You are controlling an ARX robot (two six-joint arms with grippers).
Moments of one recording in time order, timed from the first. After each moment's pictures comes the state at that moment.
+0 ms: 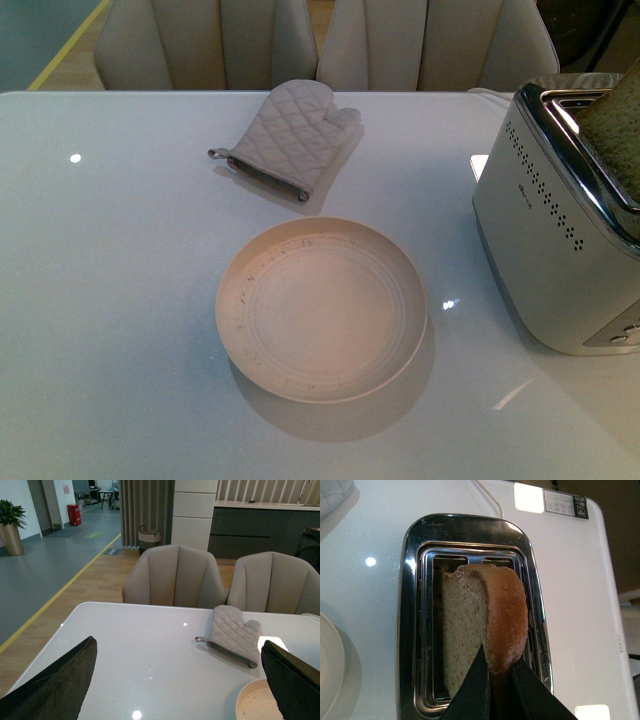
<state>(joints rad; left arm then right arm) 0.00 0.01 0.01 0.00 0.00 -0.01 0.14 1.47 0.88 -0.10 0.30 -0.11</state>
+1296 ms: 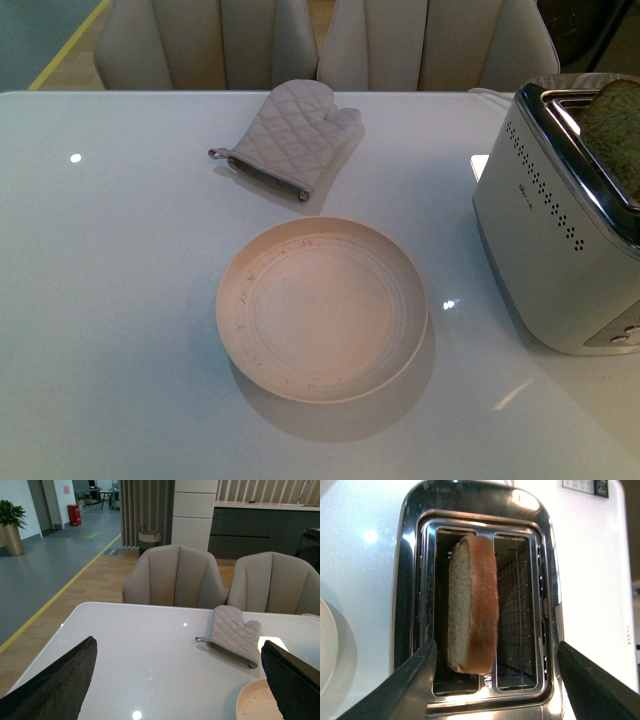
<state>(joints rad) 0.00 0.01 0.01 0.00 0.00 -0.01 0.12 1.54 0.92 -0.15 0.27 -0.13</state>
